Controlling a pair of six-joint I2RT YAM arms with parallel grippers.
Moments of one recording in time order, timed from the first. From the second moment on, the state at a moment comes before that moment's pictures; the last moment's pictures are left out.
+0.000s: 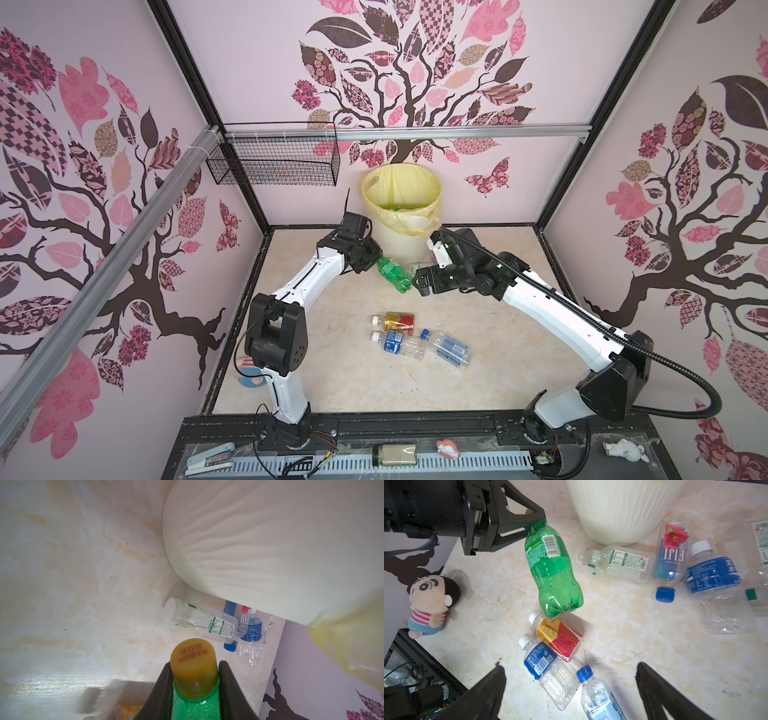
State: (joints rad) left arm -0.35 1.82 1.61 -0.64 0.19 -0.94; right arm 0.65 1.51 1.49 -0.80 -0.06 0.35
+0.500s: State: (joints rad) left arm -0.43 1.68 1.67 -0.70 0.27 -0.82; right arm 0.64 1.55 1.53 -0.69 -0.22 0.35
